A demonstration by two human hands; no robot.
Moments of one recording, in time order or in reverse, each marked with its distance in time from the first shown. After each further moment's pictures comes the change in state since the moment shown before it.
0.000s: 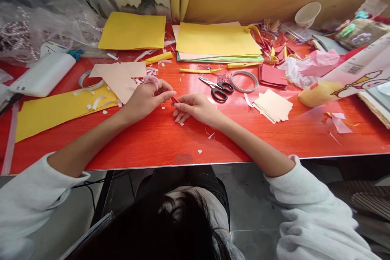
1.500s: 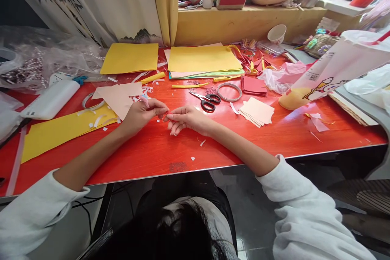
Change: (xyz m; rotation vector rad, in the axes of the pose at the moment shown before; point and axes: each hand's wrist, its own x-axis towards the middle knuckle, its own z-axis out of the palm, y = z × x) left_hand -0.001 0.000 -0.001 -0.375 -0.035 -0.093; right_hand -0.001 -0.001 -0.008 0.267 -0.099 0.081
